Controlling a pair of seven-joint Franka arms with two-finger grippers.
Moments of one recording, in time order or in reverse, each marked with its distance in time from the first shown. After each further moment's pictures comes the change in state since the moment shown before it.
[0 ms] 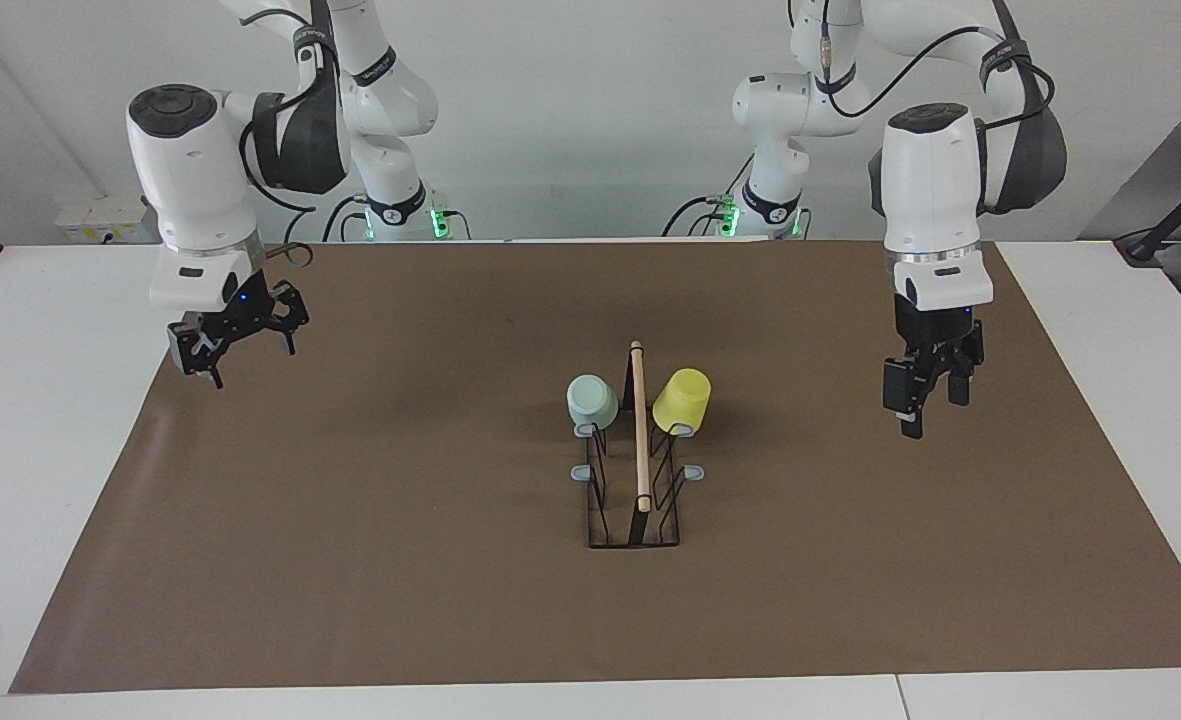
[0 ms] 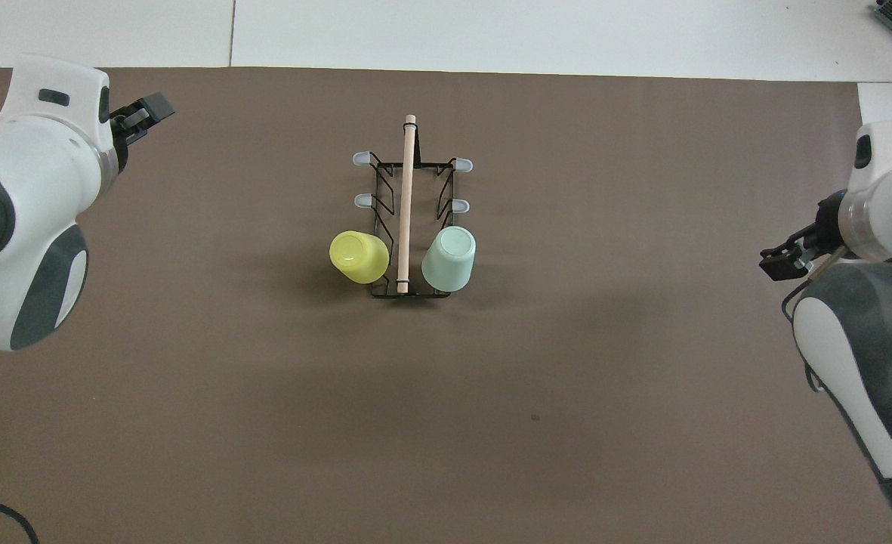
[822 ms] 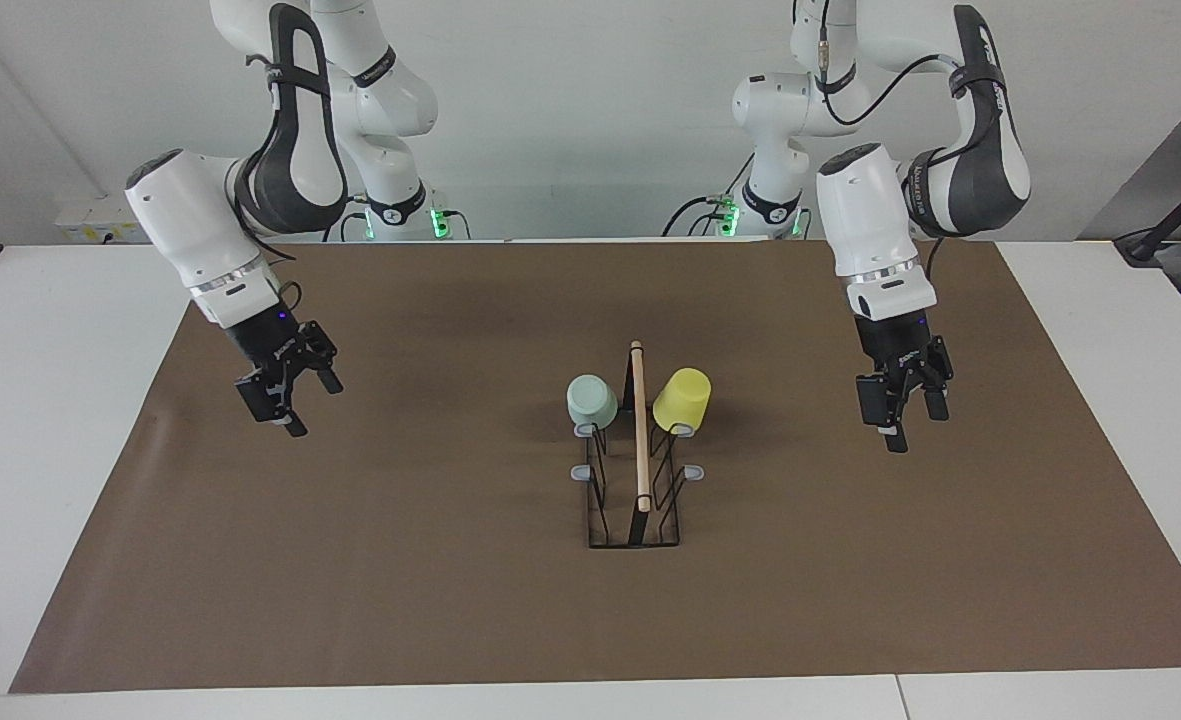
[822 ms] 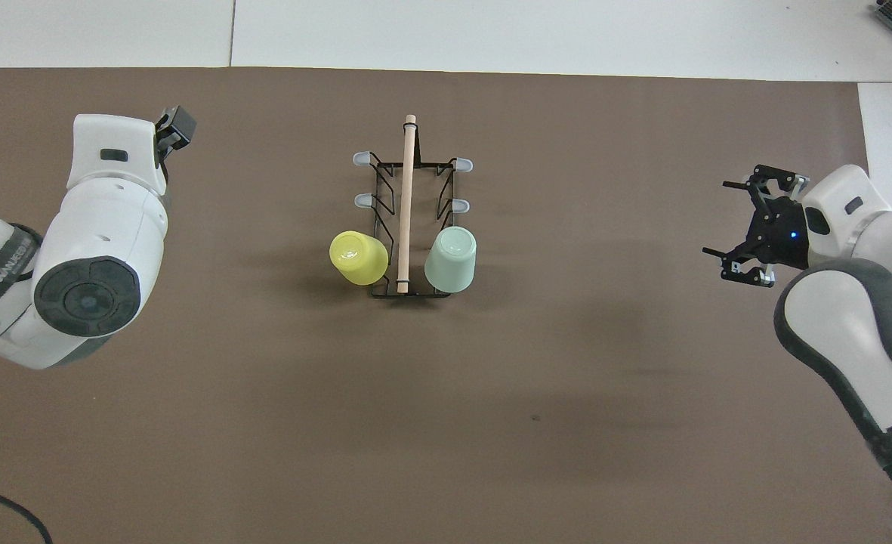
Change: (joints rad) left arm -0.008 0.005 0.005 -0.133 0.574 0.226 -0.672; right arm -0.038 0.026 -0.006 -0.266 0.667 0.539 -1.238
